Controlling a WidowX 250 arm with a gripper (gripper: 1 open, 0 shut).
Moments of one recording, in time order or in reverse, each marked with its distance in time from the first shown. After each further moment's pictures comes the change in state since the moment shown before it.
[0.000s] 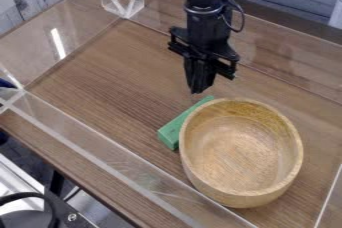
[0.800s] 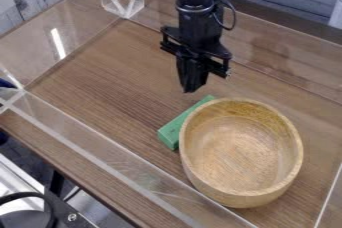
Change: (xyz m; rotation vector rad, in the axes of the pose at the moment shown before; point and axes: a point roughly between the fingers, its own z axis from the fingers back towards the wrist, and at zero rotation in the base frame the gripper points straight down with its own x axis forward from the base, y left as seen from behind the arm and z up) arm -0.006 0.008 0.002 -0.004 0.002 0.031
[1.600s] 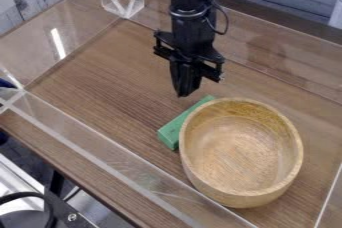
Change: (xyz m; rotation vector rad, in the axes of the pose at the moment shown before) arm -0.009 0.005 -0.006 -0.004 0.021 0.022
